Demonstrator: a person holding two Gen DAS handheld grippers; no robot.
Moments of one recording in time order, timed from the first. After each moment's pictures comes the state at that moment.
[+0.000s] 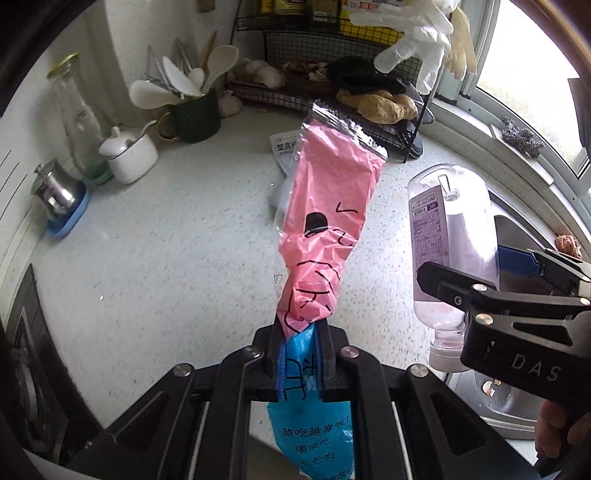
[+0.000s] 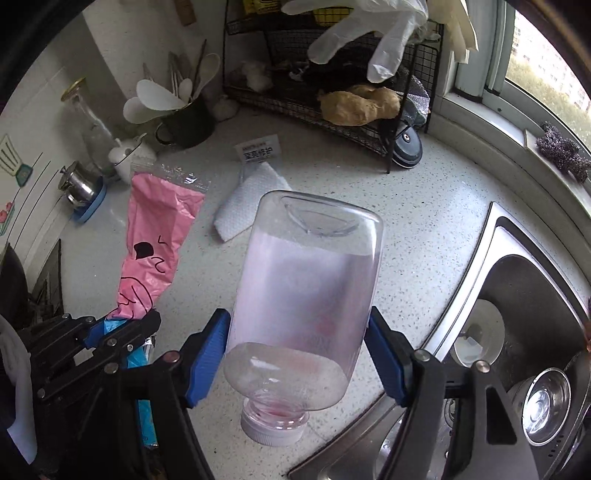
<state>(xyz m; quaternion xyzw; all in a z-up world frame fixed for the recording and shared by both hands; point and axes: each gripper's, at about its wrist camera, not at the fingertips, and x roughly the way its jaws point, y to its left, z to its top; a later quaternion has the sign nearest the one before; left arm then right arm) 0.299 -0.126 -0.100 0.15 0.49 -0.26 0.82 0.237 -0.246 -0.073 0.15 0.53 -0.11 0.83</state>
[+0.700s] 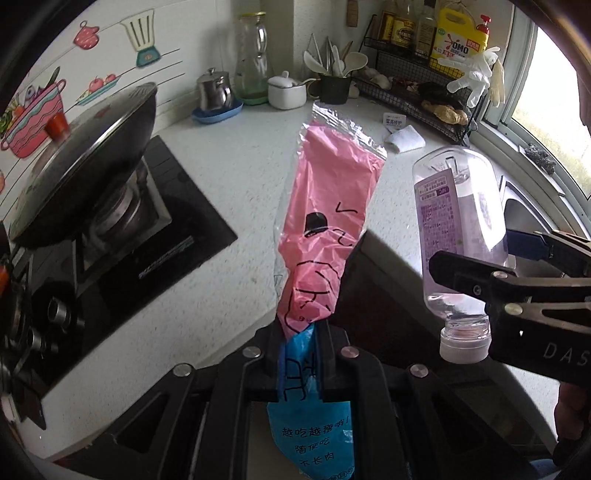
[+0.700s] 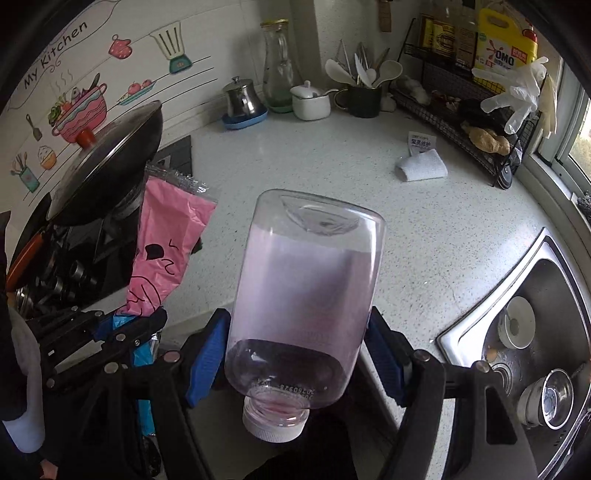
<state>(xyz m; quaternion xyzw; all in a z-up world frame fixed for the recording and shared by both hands) 0.145 0.083 -0.093 0.07 0.49 -0.13 0.86 0.132 -0.059 -0.045 0.05 0.53 0.05 0.85</state>
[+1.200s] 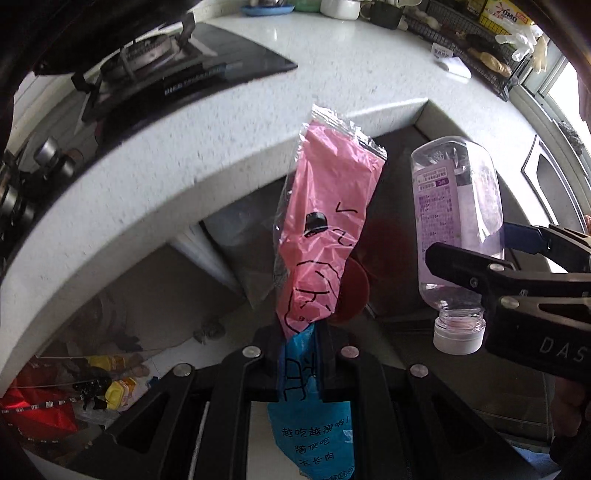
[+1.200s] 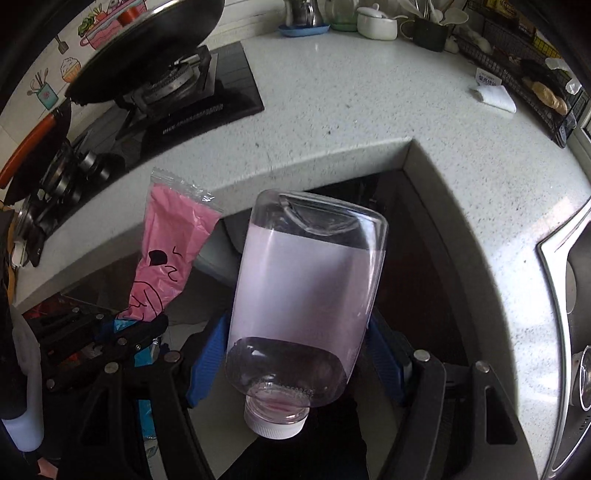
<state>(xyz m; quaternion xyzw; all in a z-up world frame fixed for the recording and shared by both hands) 0.076 0.147 -0.215 0.02 0.59 -0.09 0.80 0.102 0.006 -0.163 0.02 0.61 0.10 0.79</state>
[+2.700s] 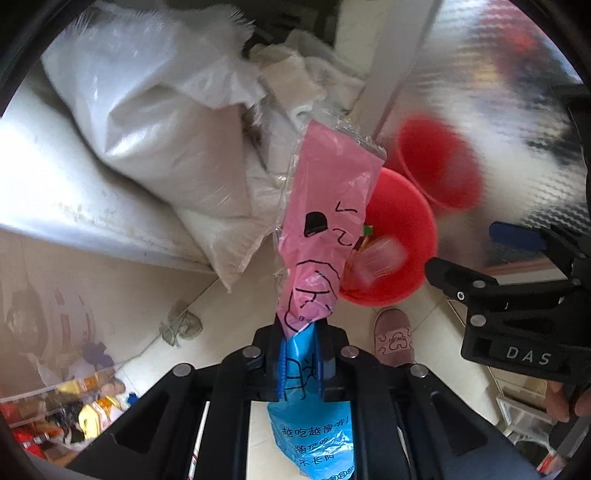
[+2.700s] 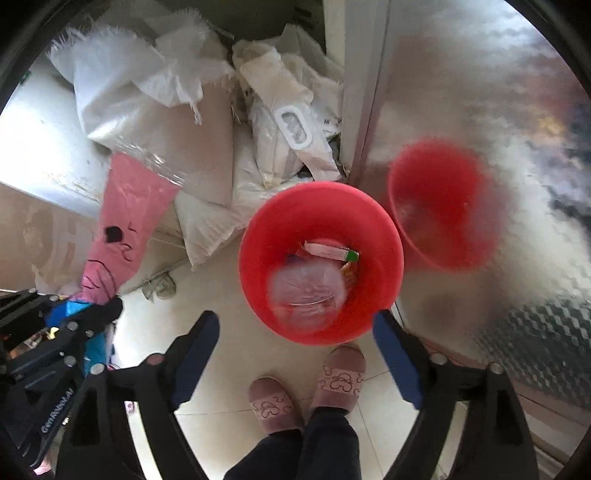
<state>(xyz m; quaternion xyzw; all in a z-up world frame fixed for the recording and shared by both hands) 0.114 0.104 -0.554 0.10 0.64 -0.11 0.75 0.110 -0.025 -0.537 0.05 0.67 0.06 0.74</state>
